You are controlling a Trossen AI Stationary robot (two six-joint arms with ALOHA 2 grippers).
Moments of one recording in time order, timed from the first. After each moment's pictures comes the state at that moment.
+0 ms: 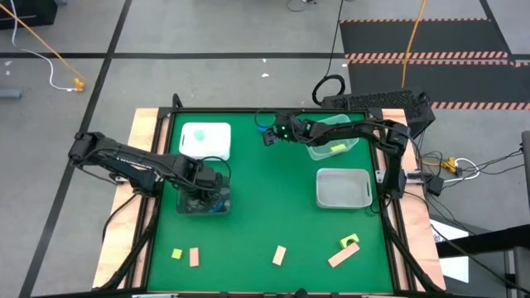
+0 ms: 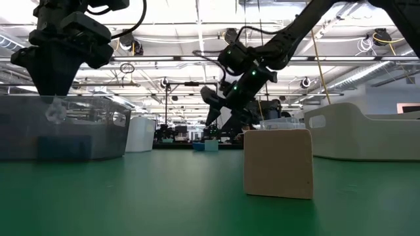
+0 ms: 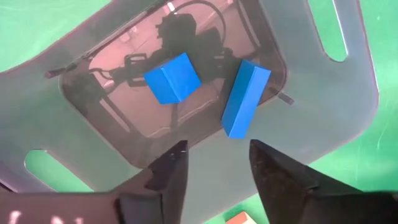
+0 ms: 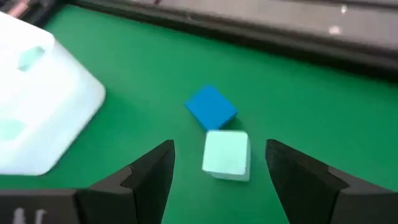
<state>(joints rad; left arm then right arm) -0.15 1.31 0.93 -1.04 0.13 -1.23 -0.41 1.93 1.15 0.06 0.23 0.64</state>
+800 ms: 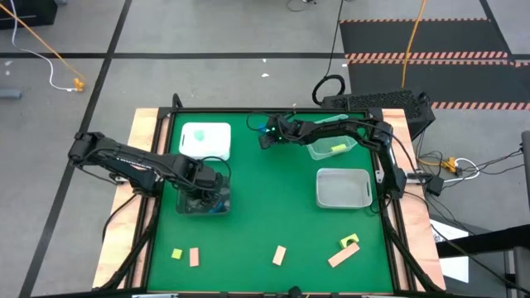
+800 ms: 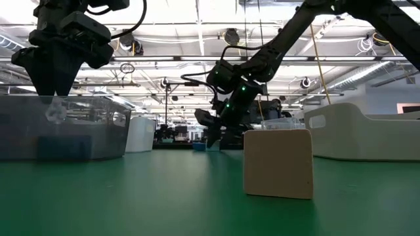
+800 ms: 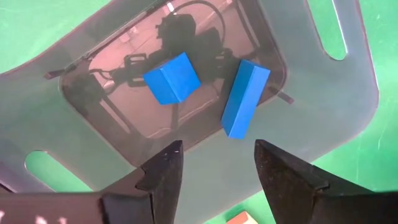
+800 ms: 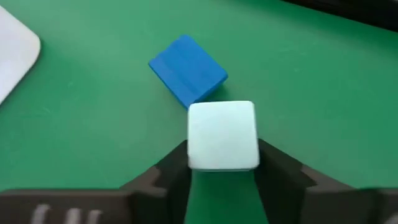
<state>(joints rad) -0.15 1.31 0.93 -1.04 0.13 -1.22 -0.41 2.10 1.29 -0.08 0.20 0.61</state>
